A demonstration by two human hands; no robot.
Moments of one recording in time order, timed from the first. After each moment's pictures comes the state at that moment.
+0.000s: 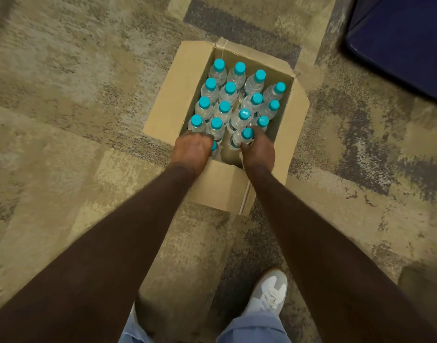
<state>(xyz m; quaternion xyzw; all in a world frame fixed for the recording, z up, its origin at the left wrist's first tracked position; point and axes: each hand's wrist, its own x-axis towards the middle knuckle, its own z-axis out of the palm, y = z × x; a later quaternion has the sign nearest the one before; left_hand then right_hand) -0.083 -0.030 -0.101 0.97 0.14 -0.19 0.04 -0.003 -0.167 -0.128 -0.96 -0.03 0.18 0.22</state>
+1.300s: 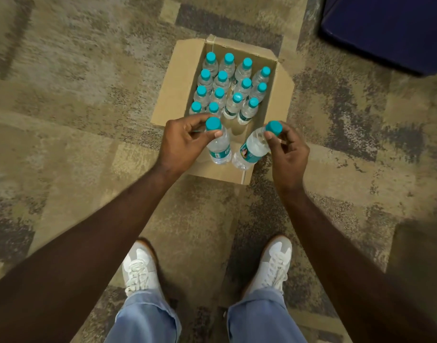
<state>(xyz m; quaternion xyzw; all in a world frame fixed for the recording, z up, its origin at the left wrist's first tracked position) -0.165 -0.034 0.000 0.75 0.17 0.09 0.63 -0.092 -0.247 -0.004 -0.76 -0.02 0.08 0.65</state>
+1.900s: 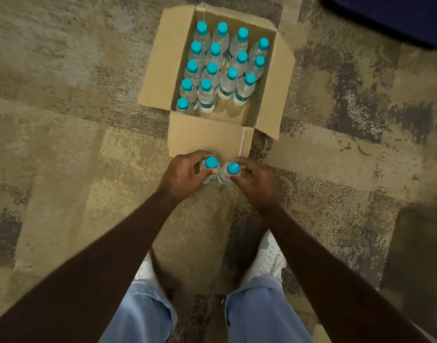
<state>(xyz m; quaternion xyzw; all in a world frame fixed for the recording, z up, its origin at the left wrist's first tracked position) -0.235 -0.076 -0.086 0.84 0.16 -0.08 0.52 -0.164 -0.283 -0.084 -0.87 -0.16 0.21 0.41</state>
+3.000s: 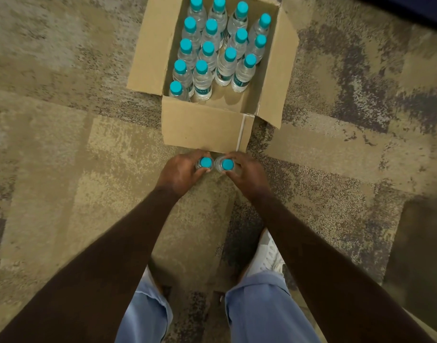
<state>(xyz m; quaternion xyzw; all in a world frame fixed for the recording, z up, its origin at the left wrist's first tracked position) -0.246 -0.086 -0.139 0.90 0.12 -0.10 0.40 -0.166 -0.281 -0.140 -0.89 -0.20 0.26 0.32</state>
